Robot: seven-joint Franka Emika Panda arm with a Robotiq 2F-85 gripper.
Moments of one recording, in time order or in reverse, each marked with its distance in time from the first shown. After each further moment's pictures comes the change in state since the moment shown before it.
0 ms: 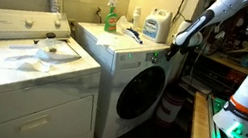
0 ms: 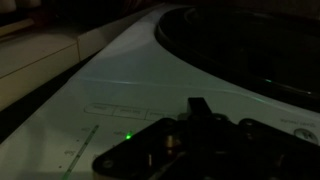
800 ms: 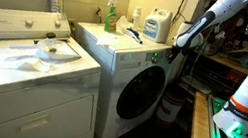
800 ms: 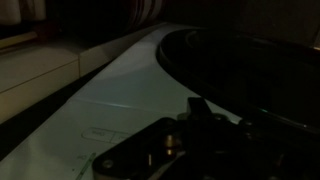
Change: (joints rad) arm -0.002 0.003 -0.014 -0.009 -0.068 -0.067 -0.001
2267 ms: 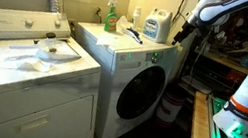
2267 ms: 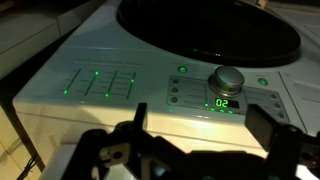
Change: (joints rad) arm 0.044 -0.640 0.085 -0.209 -0.003 -0.251 0.118
